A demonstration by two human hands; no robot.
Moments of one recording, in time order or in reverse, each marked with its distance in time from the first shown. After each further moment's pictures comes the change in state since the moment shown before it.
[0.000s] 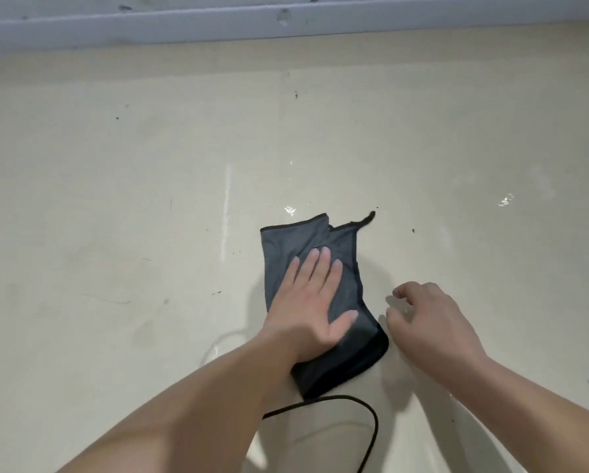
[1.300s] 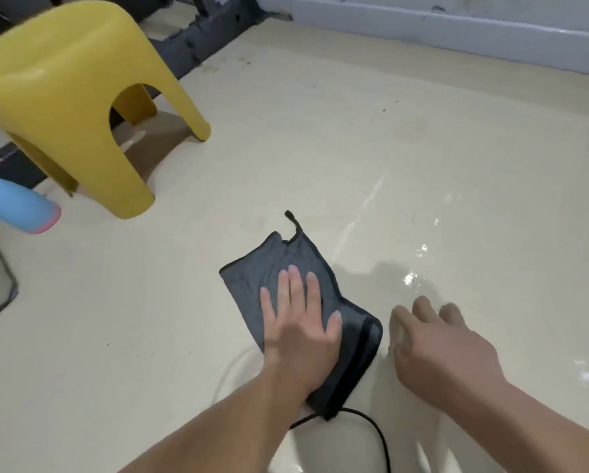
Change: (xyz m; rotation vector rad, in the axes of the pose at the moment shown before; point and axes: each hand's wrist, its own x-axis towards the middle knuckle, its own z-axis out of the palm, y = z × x) left_hand -0.191 -0.202 0.026 -0.156 0.230 -0.968; right_hand -0.014 -0.264 0.136 -0.579 -0.329 -0.660
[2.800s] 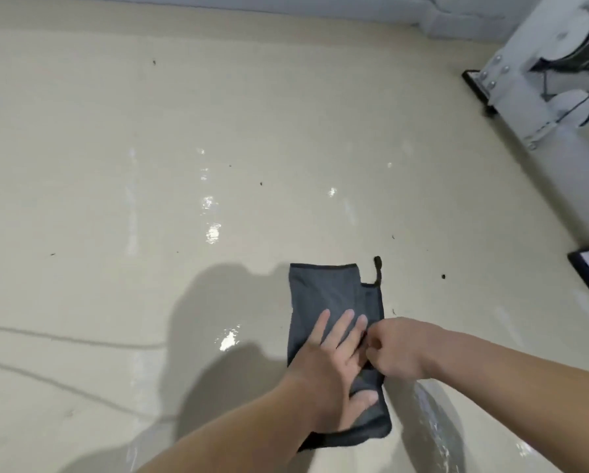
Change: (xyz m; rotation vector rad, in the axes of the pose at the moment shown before) left_hand -0.339 0.357 0.069 0.201 -0.450 1.477; right_hand -0.377 0.310 0.088 0.300 -0.497 0.522
